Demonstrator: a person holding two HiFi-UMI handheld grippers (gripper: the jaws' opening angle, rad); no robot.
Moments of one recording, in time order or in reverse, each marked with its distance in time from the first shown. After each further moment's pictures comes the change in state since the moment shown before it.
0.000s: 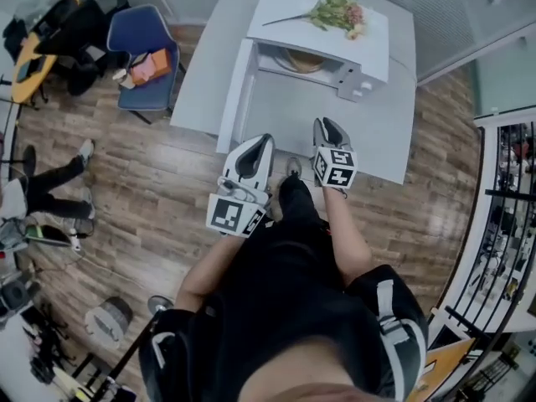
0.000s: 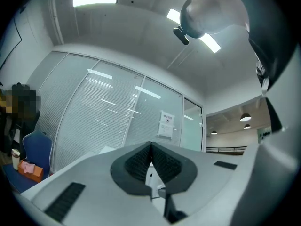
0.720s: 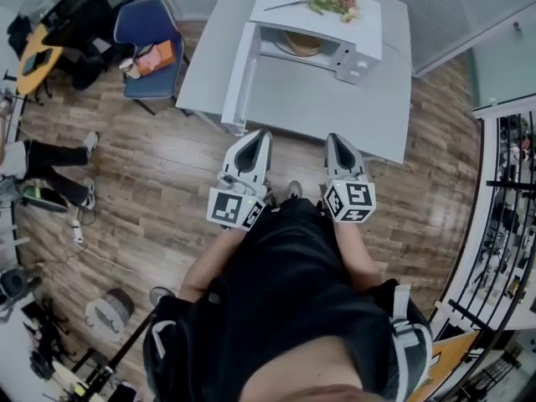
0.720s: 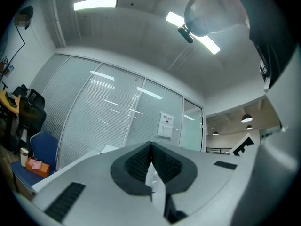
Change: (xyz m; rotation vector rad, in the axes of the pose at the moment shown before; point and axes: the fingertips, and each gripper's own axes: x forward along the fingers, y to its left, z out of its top) left arm -0.072 -0.045 0.012 0.001 -0.001 0.030; right arm -0.186 0.055 0.029 -0.016 -0.185 0.076
